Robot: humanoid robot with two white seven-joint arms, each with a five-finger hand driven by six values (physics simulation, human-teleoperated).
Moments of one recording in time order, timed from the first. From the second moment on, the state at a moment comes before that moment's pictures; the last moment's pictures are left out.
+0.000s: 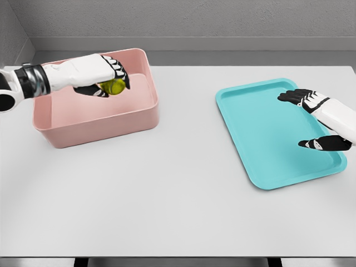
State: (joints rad) left arm -0.88 0.70 -0.79 -1.22 -0.45 -0.61 -0.35; right arm -0.02 -0.63 -0.20 -1.72 0.17 -0.61 0.61
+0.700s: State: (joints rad) left arm -0.81 0.93 -0.75 -1.19 -0.31 -0.61 -0.34; right arm -0.02 -0.63 -0.20 -1.72 0.17 -0.61 0.61
